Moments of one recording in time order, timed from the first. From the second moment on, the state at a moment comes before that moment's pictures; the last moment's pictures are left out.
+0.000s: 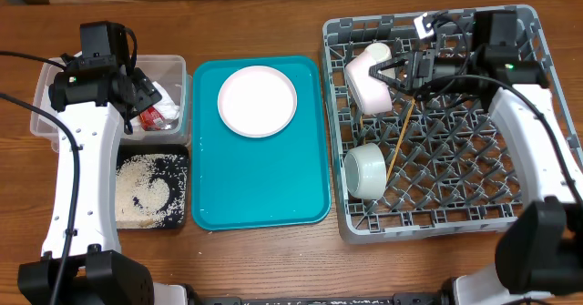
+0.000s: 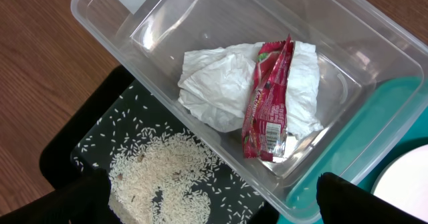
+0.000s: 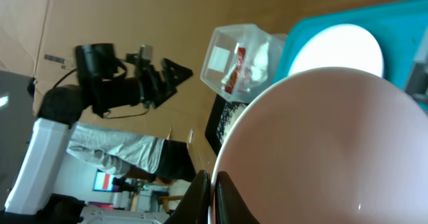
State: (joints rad) left arm 0.13 1.60 1.52 -1.07 -0.37 -0.53; right arm -0.03 1.73 1.41 -0.65 -1.29 0.24
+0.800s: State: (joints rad) left arm 0.13 1.60 1.52 -1.07 -0.37 -0.53; right arm -0.10 1.88 1.36 -0.58 -1.26 0.42
